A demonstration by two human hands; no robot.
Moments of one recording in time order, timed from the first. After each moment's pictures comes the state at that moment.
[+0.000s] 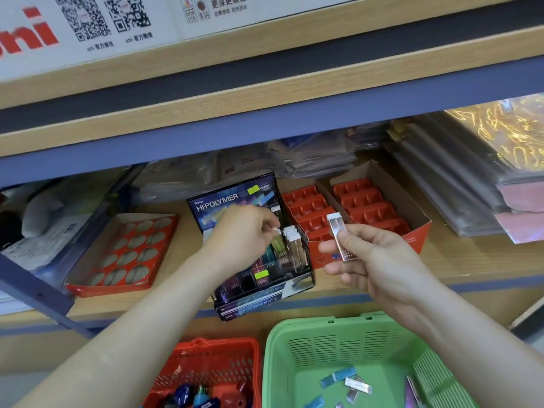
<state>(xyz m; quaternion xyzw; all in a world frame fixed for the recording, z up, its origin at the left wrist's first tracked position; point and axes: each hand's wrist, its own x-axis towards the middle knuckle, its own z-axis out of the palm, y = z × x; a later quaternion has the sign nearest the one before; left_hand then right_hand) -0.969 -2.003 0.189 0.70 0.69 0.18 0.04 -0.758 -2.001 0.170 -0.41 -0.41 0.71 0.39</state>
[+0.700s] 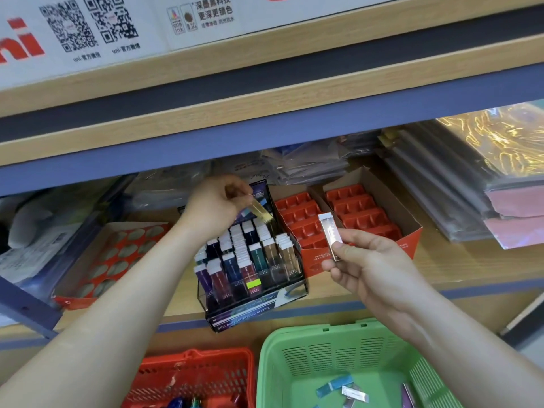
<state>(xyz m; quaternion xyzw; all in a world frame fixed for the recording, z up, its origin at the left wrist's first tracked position) -0.991 -1.974 0.221 0.61 0.71 0.32 0.13 -0.756 -1.997 0.168 -0.40 -0.35 0.73 0.43</state>
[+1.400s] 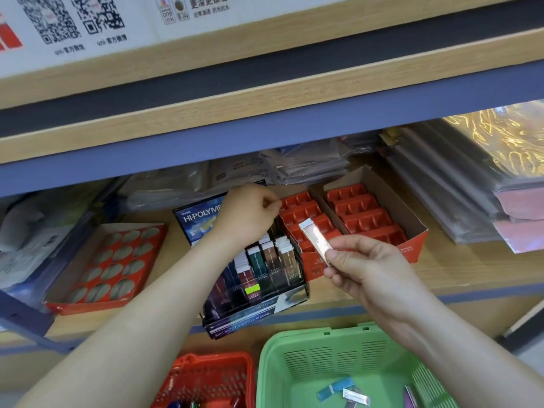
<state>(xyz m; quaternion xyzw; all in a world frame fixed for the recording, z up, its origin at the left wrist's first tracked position) -0.960 -1.946 0.195 0.66 0.71 0.25 0.08 -0.760 -1.994 0.161 -0.41 -0.37 0.71 0.43</state>
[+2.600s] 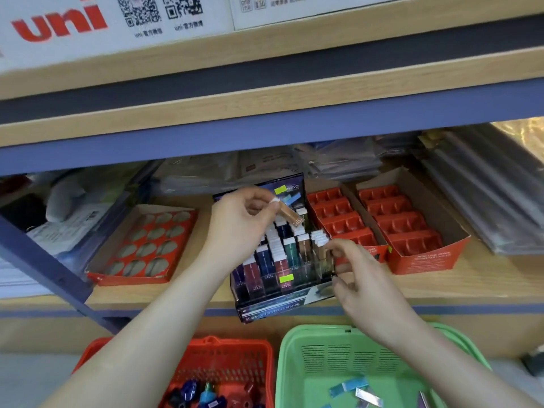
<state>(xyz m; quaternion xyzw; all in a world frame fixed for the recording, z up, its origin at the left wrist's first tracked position) -0.999 -2.014 0.195 0.54 0.68 0.47 0.14 -0.795 -2.004 0.123 -0.43 -0.80 0.31 0.29</state>
